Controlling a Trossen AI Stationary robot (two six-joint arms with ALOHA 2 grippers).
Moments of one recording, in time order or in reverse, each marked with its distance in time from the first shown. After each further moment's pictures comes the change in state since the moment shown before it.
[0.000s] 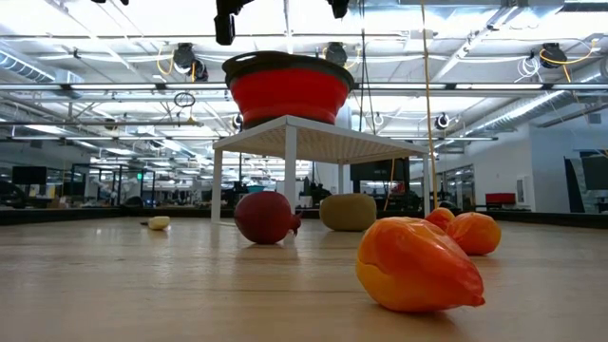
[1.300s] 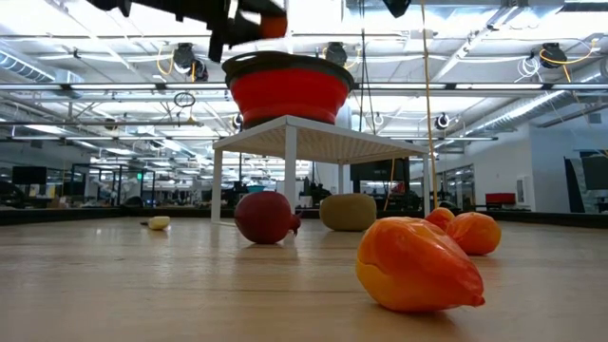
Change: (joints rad) left arm 0.092 -0.001 0.000 -0.129 -0.159 0.494; right arm 0.002 -0.237 -0.001 -0.565 -0.043 -0.001
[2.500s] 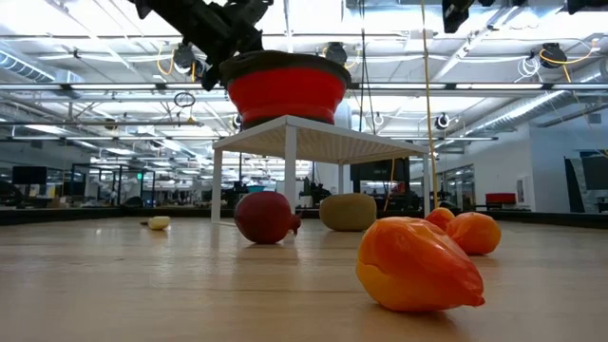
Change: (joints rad) left arm 0.116 0.126 0.198 -0.572 0.036 -0.038; right arm -0.002 -0.520 -0.632 0.615 0.002 0.001
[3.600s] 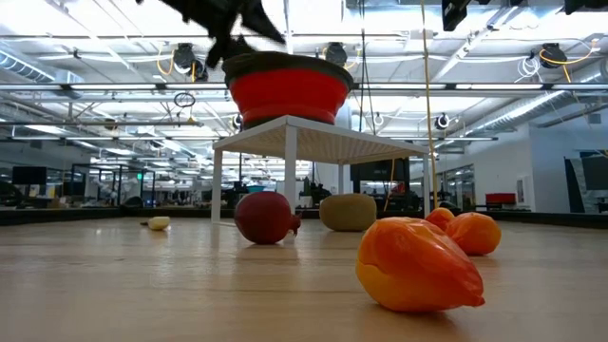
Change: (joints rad) left arm 0.006 -0.065 0.028 0.066 0.035 0.008; right arm -0.023 -0.001 0.000 0.037 -0.003 0.000
